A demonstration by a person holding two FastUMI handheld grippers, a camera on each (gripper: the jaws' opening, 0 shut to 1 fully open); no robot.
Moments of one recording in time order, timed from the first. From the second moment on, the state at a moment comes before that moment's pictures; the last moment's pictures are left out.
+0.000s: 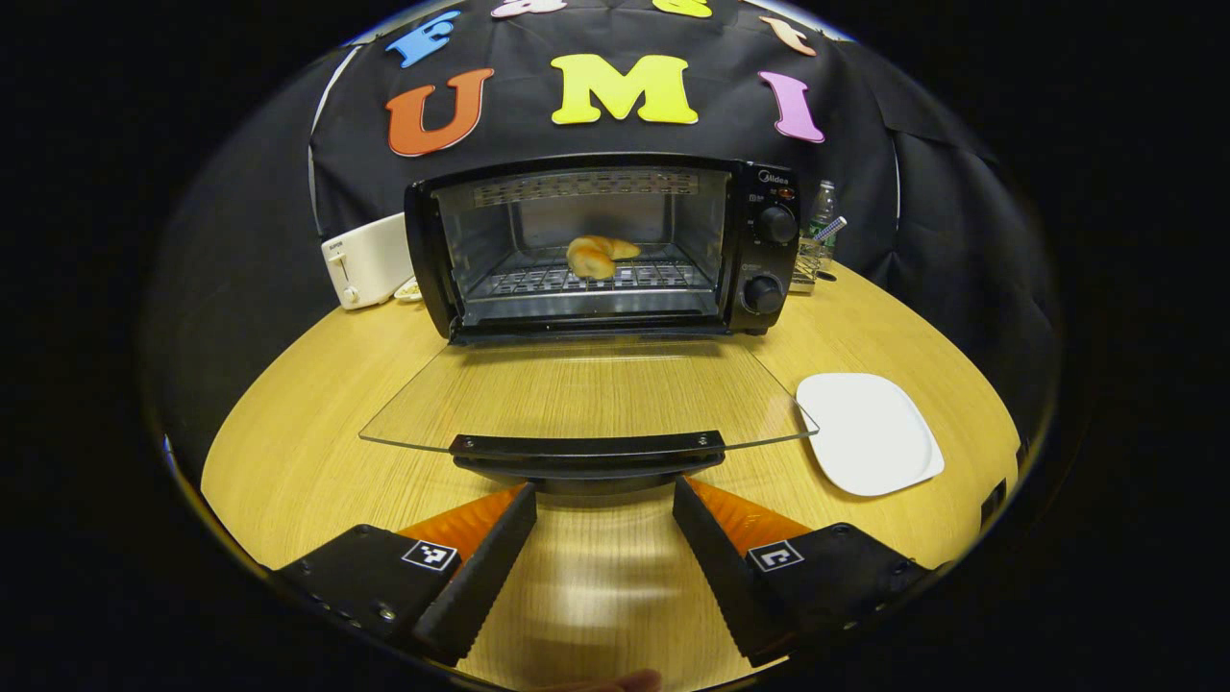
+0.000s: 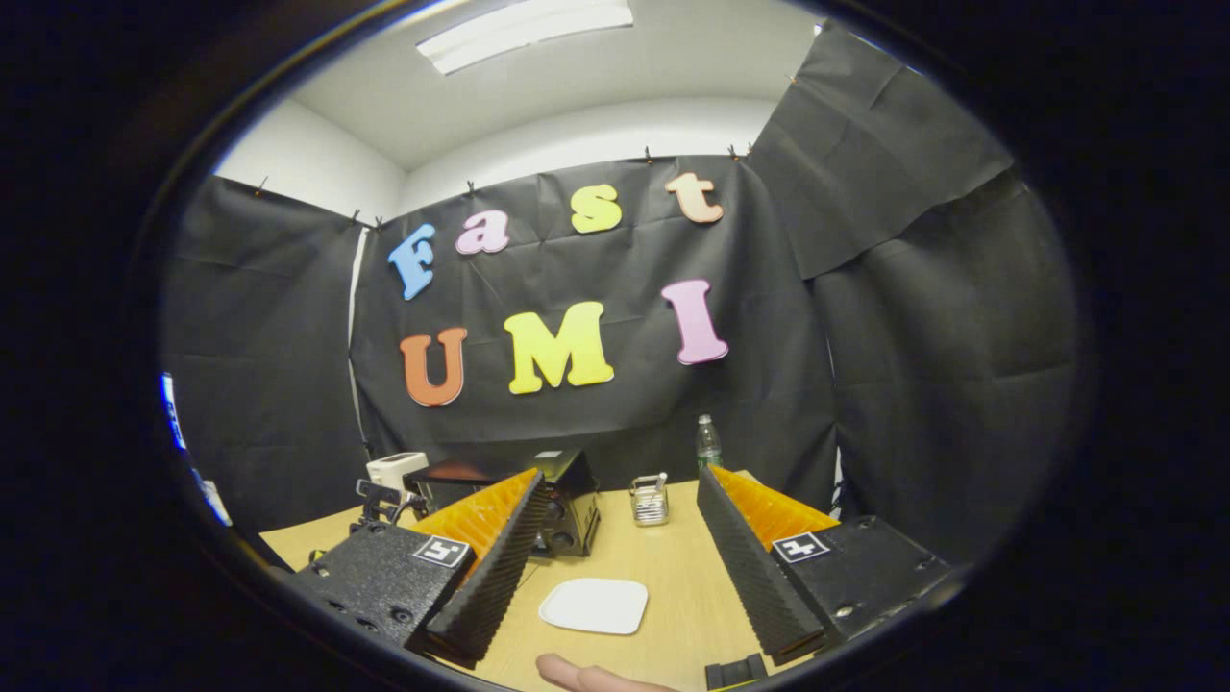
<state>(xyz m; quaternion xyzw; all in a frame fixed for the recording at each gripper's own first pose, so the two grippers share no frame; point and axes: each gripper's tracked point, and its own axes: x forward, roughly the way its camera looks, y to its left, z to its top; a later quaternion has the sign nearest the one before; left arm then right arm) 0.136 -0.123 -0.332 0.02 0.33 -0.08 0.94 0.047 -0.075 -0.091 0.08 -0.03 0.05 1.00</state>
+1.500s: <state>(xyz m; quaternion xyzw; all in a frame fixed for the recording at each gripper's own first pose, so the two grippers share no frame) 0.242 -0.093 -0.182 0.02 0.17 -0.05 0.98 0.046 -0.089 -0.086 0.06 -0.03 0.03 1.00</state>
